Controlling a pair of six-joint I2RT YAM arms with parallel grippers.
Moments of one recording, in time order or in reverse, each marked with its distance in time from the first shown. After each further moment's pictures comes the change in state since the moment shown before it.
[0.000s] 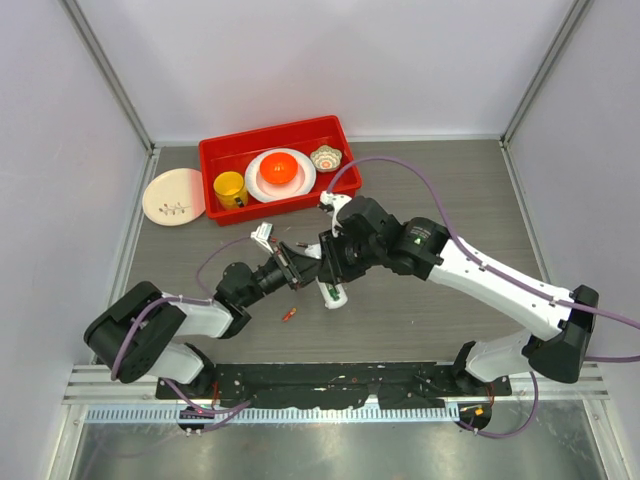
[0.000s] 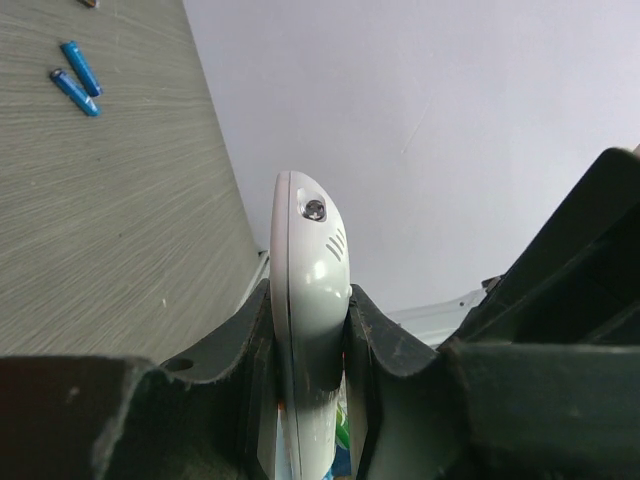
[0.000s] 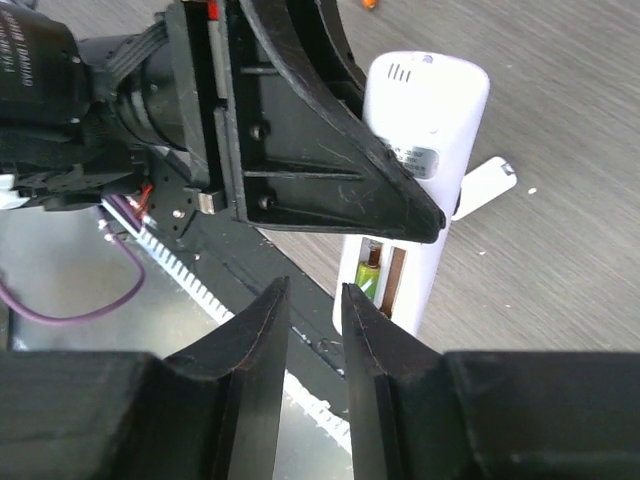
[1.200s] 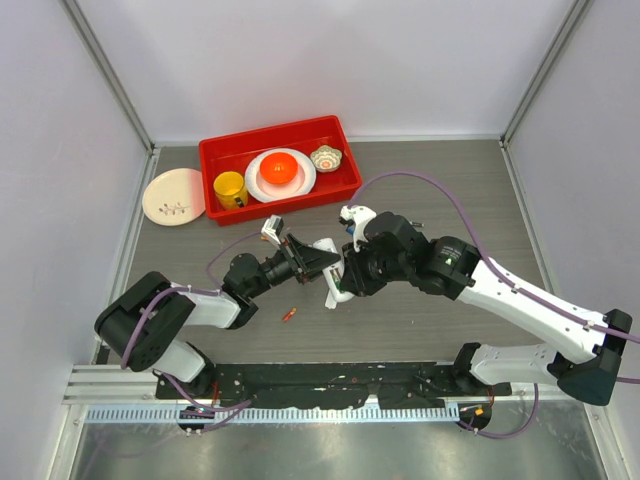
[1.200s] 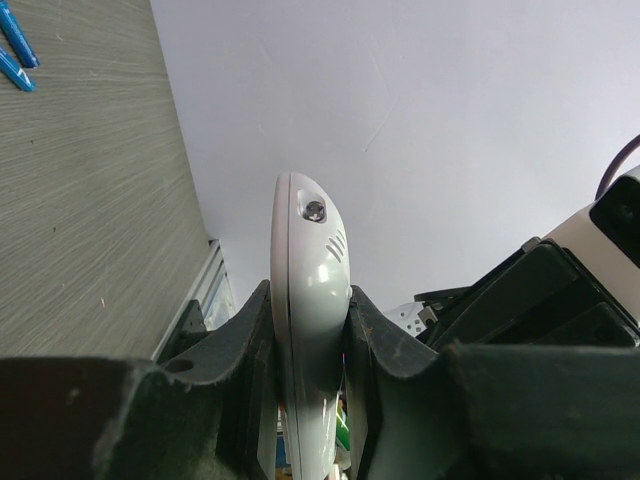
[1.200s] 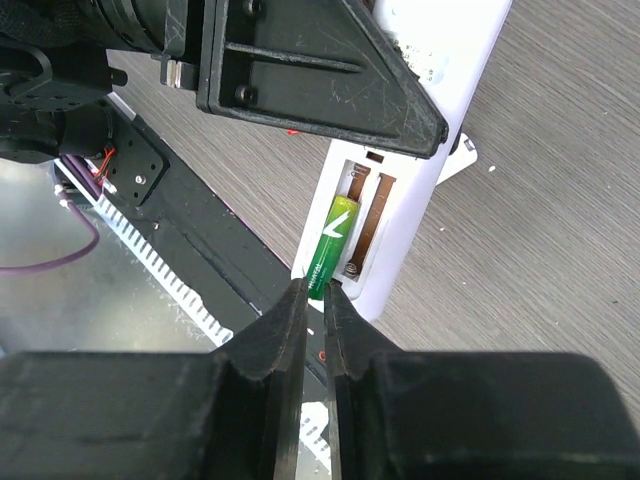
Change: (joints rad) left arm 0.001 0.084 0.105 0.006 0.048 -0.158; right arm -0.002 -0.196 -0.172 0.019 0.031 -0.108
